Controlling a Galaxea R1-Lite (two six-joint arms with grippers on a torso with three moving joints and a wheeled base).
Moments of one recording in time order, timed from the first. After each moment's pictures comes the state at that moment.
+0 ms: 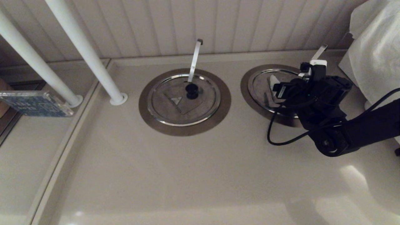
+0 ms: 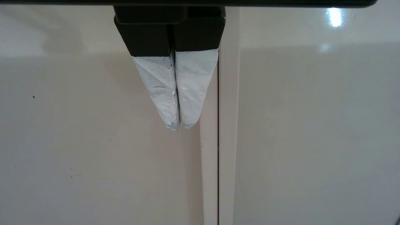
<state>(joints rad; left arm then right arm) 0.00 0.00 0.00 0.00 0.00 0.00 0.22 2.05 -1.09 -1.26 -0.30 -0.06</state>
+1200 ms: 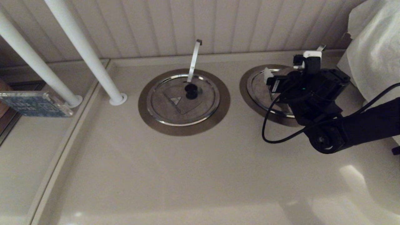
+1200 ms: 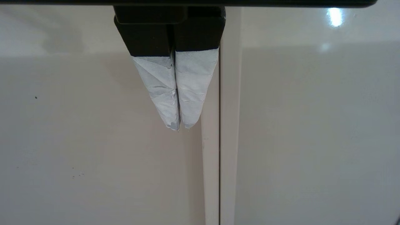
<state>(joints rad) 0.00 0.00 0.00 0.00 0.00 0.00 0.29 2.05 -1.15 -1.25 -0.31 -0.13</state>
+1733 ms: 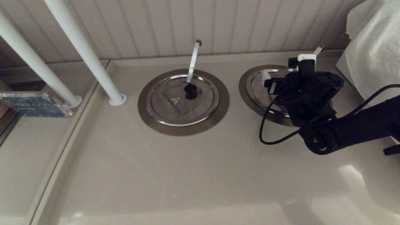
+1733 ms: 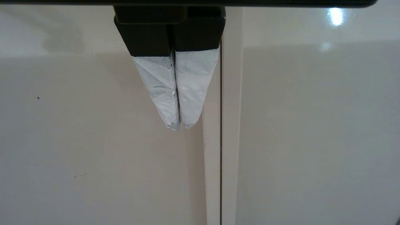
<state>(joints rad) 0.00 0.00 0.00 0.00 0.00 0.00 0.32 2.09 -1.17 -1.26 -0.34 -0.17</state>
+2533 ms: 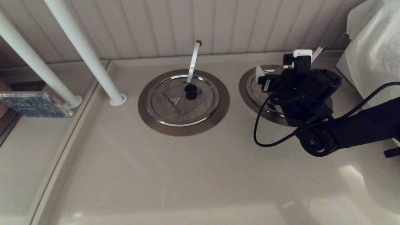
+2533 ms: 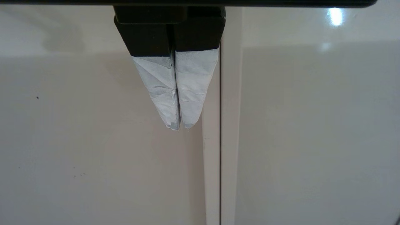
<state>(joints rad) 0.00 0.00 0.00 0.00 0.00 0.00 0.38 2.08 -1.16 -1.27 -0.36 -0.17</state>
